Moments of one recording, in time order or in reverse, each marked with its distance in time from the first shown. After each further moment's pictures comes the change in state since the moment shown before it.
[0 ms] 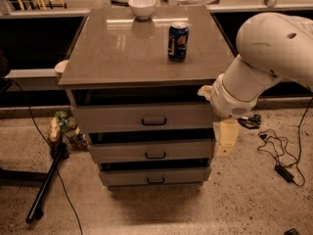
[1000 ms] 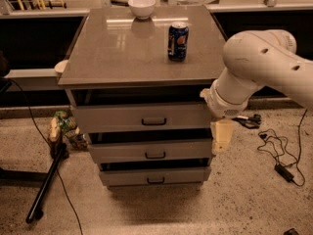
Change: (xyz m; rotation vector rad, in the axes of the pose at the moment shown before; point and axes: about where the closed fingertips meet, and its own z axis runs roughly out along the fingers) arm 0.031 -0.031 0.042 0.019 0.089 0.031
